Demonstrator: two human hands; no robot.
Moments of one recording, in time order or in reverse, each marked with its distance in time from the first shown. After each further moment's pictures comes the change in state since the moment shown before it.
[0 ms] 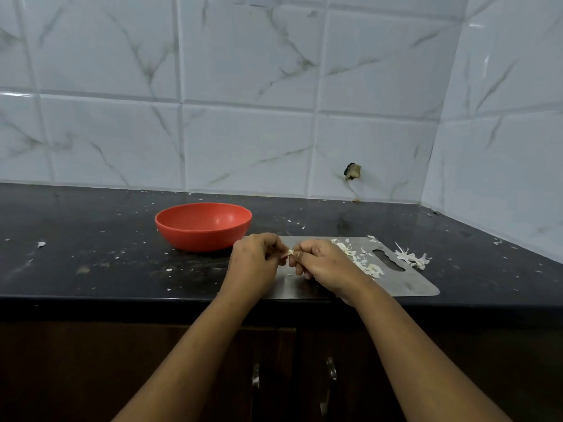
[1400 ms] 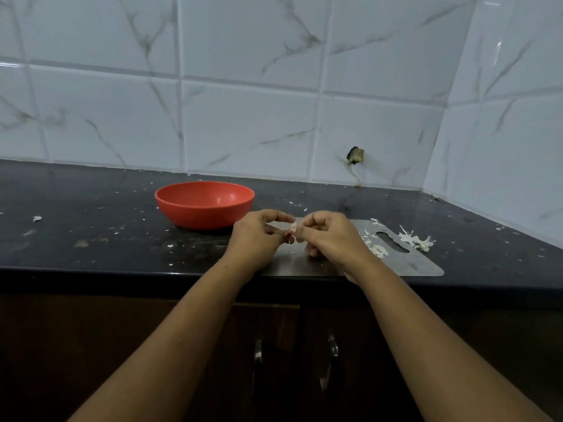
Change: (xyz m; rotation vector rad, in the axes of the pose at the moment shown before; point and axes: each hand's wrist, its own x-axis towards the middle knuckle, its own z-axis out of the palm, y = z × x) left_hand 0.003 -0.001 -0.005 -0.240 -0.156 -0.205; right_hand 0.001 0.002 0.001 0.188 0.126 -0.026
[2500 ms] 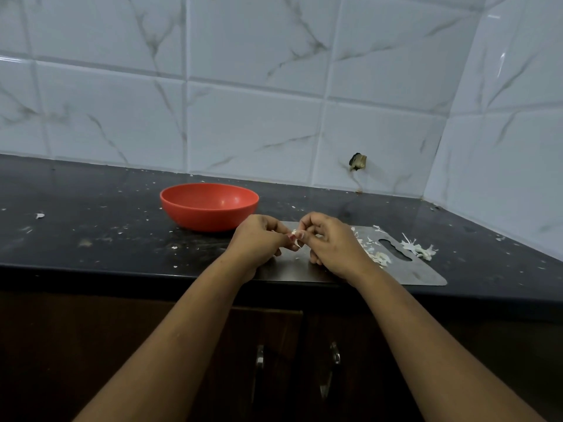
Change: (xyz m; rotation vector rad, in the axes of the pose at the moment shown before) left_hand 0.012 -0.007 -0.004 -0.155 -0.085 -0.145; right_hand 0.007 0.002 0.002 -0.280 -0.043 -0.171
